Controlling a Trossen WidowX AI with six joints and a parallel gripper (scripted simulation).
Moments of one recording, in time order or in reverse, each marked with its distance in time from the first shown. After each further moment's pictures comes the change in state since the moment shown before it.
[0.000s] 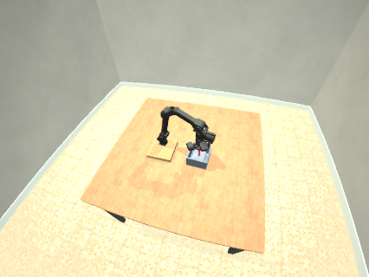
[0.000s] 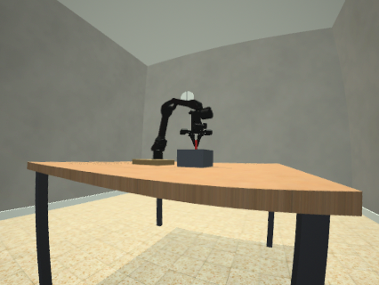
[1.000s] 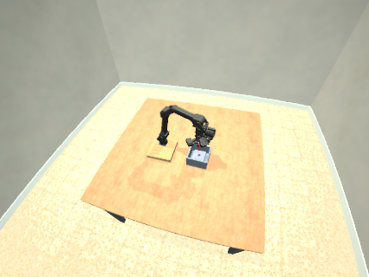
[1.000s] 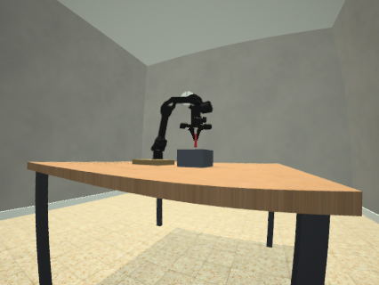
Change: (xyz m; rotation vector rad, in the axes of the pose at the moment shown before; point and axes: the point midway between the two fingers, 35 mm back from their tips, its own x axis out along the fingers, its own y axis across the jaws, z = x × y) arm -0.038 -0.001 -0.006 -0.001 0.004 -0.004
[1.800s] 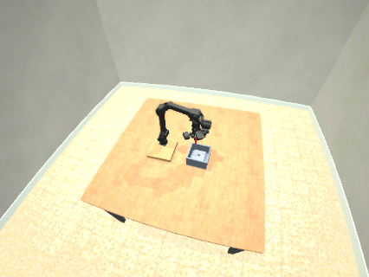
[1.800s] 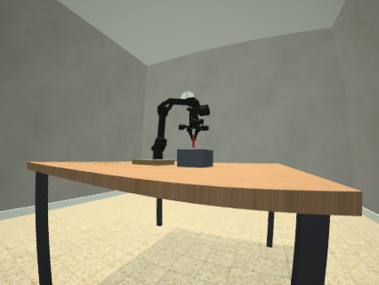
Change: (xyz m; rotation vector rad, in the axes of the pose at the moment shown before) arm -0.003 0.000 -0.063 -0.003 0.001 -0.002
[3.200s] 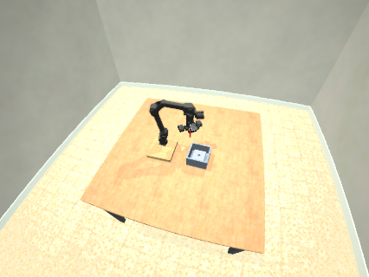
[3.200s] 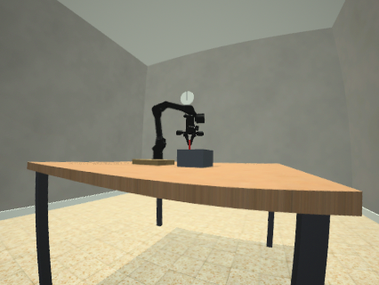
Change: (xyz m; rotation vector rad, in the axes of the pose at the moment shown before) arm 0.022 -0.006 -0.105 0.001 0.002 -0.008
